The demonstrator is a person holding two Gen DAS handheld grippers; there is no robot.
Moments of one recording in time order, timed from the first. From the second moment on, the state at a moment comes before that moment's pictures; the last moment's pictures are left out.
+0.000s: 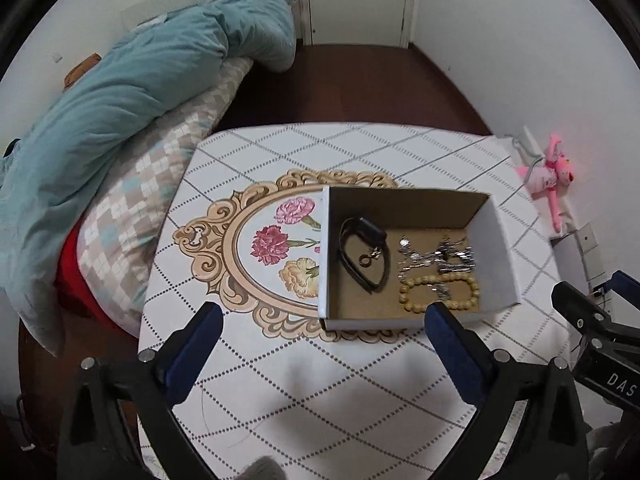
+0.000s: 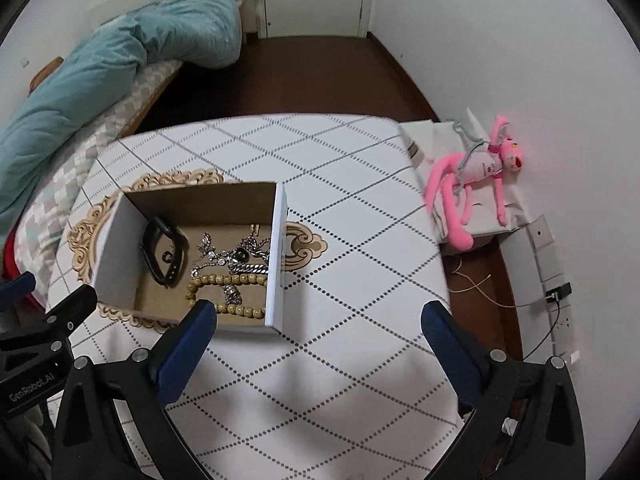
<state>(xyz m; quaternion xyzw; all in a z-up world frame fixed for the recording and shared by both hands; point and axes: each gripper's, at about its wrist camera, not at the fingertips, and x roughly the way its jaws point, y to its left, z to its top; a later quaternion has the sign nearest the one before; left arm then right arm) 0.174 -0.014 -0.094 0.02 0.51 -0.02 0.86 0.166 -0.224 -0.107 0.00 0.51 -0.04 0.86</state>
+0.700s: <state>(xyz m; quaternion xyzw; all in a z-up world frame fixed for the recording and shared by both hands) 0.050 0.001 0.049 0.00 0.39 -0.04 0.92 0.013 -0.213 0.053 0.01 0.37 -0.05 0.93</state>
